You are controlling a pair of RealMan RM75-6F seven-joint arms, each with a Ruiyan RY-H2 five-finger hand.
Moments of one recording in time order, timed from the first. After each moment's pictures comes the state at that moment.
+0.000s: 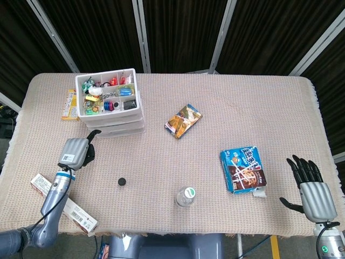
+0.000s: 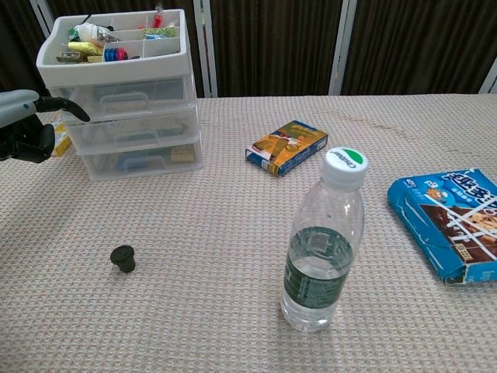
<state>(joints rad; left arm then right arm) -0.59 -1.42 -0.12 -1.62 1.01 1.20 0.32 0.07 -1.13 0.03 -1.64 -1.57 1.50 -0.05</state>
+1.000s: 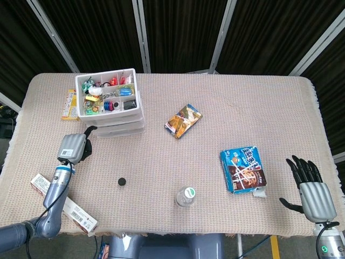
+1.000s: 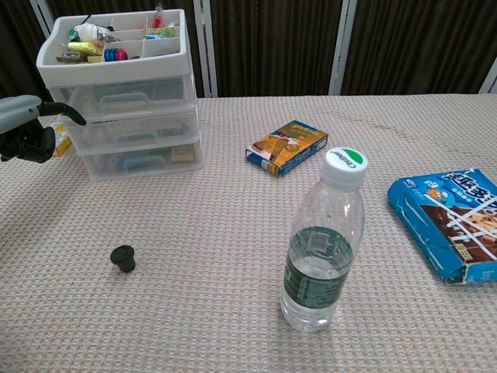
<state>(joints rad) -0.59 -1.47 -0.17 -1.50 0.95 1.12 0.34 0.07 -1.13 0.03 -1.64 -1.56 1.50 -0.05</state>
